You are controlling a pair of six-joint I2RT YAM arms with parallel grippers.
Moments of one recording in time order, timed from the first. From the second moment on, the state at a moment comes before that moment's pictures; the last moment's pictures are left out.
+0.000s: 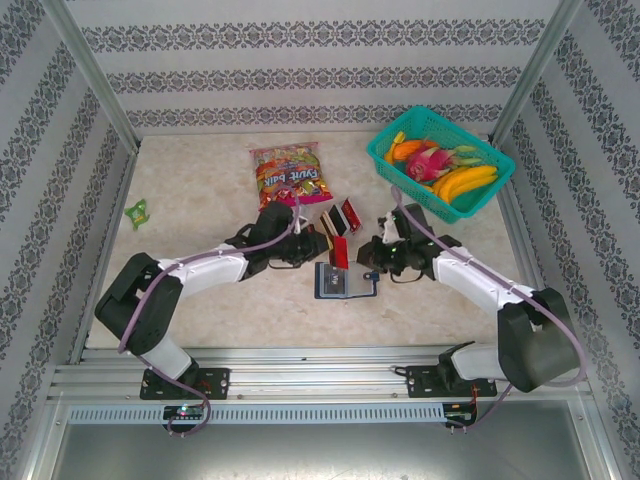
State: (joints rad) left arm -0.62 1.62 0.88 0.14 0.46 -1.04; right arm 0.40 1.35 0.75 -0.37 -0.52 0.72
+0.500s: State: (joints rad) left arm -0.70 1.76 0.88 0.07 0.35 -0.97; right arm 0.48 1.48 0.75 -0.43 -0.27 0.66
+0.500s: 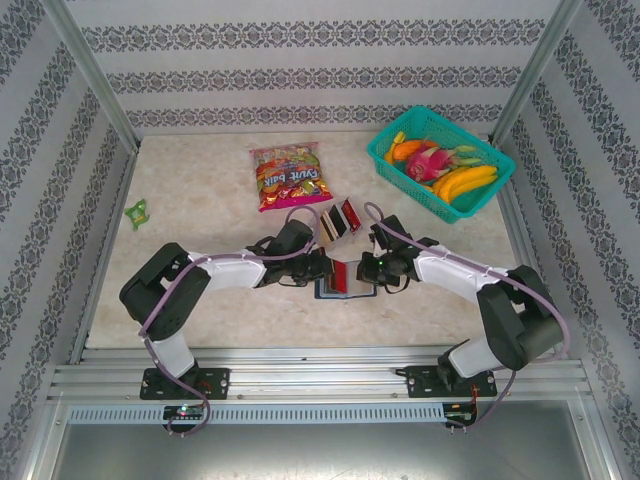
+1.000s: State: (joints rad) left arm -0.70 1.85 0.90 0.16 0.40 -0.97; right arm 0.46 1.57 0.76 -0.39 -0.24 0.63
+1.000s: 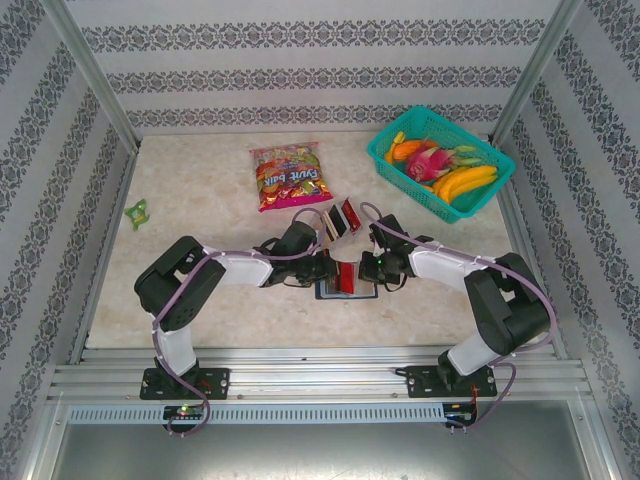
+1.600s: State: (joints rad) left arm -0.71 1.87 0.91 0.18 0.41 -0.98; right arm 0.37 1.45 0.71 -0.46 -0.18 0.62
